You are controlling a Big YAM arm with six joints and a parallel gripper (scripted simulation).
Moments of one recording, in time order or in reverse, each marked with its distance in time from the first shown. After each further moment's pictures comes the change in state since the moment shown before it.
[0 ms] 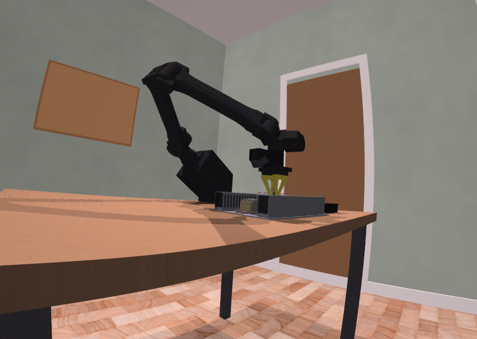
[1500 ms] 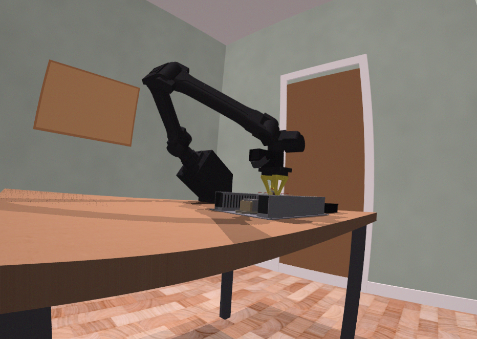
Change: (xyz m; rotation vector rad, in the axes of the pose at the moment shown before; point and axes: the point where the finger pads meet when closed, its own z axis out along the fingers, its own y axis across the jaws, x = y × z) arm 0.000 -0.001 0.001 0.002 0.000 -0.002
